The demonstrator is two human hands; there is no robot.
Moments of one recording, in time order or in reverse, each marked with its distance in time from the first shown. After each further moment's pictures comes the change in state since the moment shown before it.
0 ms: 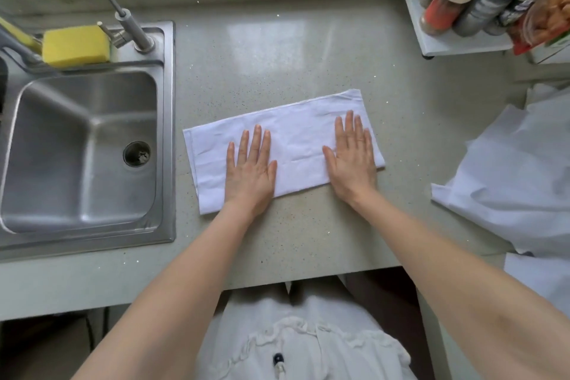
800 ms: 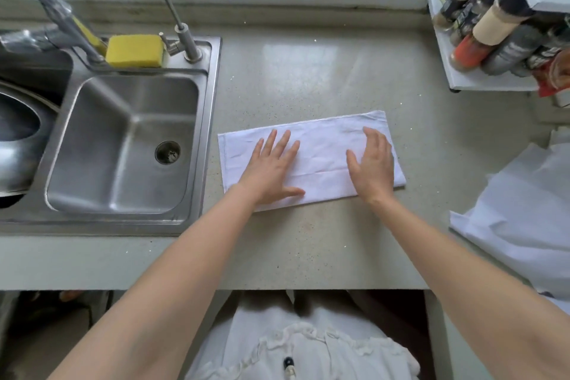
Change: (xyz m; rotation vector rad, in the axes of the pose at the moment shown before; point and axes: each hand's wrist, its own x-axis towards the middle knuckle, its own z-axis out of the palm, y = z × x) left_hand 0.006 -0.027 -0.045 -0.019 -0.184 0.219; right_hand 0.015 -0.022 -0.024 0.348 0.153 0.112
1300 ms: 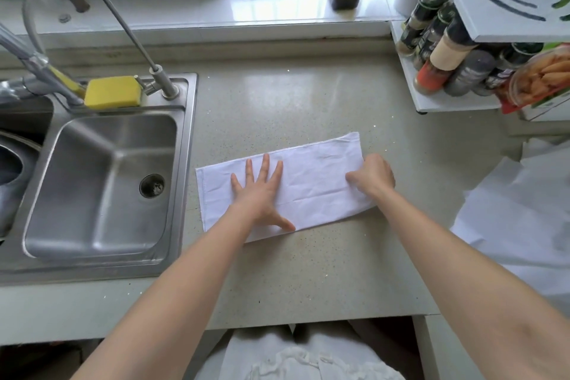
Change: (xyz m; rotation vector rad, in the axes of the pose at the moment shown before) left_hand 0.031 0.025 -0.015 -0.116 -0.257 -0.207; right_hand 0.058 0.022 -0.038 -0.054 -0.262 0.447
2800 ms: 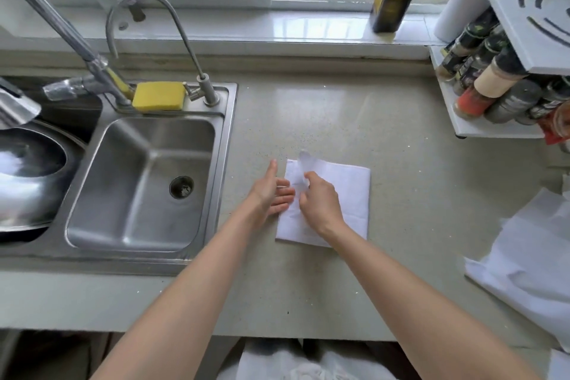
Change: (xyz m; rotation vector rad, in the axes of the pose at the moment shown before) left_hand -0.008 -0.036 -0.024 -1.637 0.037 -0.337; right_hand -0.090 -0.092 0.077 0.127 -0.076 -0.499
